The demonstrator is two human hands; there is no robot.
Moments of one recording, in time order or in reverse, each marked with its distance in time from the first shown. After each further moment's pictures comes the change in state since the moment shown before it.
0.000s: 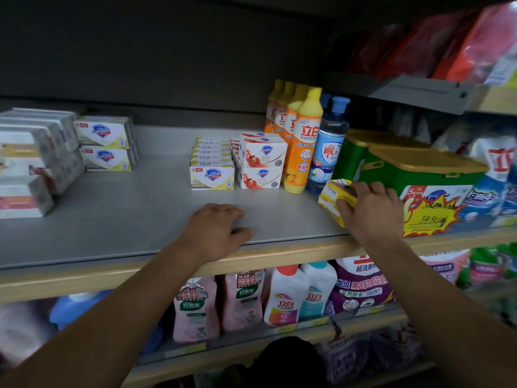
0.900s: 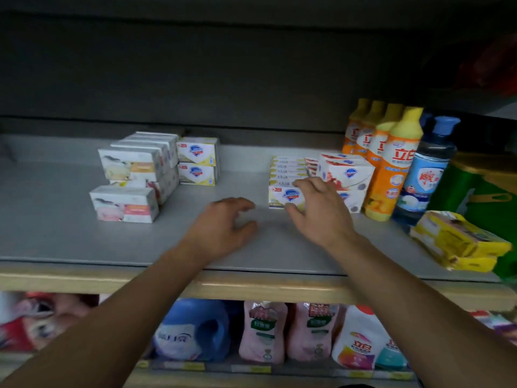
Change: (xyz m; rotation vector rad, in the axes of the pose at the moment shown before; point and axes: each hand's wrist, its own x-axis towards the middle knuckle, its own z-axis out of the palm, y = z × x) left_hand -0.044 -0.084 -0.077 -0.175 0.245 -0.133; right_hand 0.010 -0.215 0.003 0.456 -0.182 -0.488
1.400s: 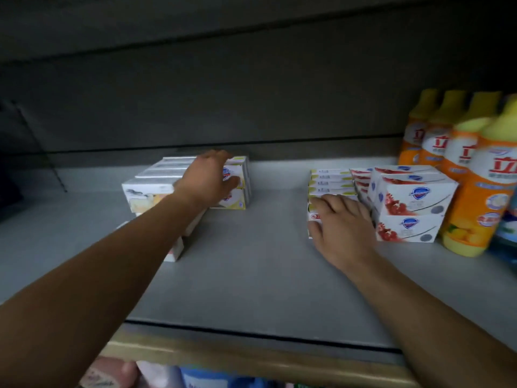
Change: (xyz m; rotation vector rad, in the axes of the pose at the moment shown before) left_hand 0.139 -0.086 -0.070 0.407 0.193 -0.107; right_hand 0.059 0.005 0.080 -0.099 0.145 -0.030
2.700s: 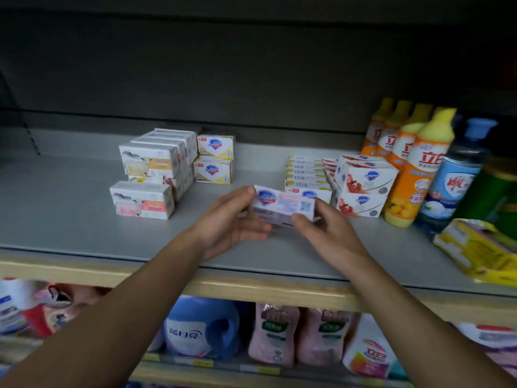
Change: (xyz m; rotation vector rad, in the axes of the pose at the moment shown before) left_hand -0.150 0.073 0.008 -1.651 -0.477 -0.289; right_hand -0.081 -0.012 -0.086 0.946 -0.256 0.185
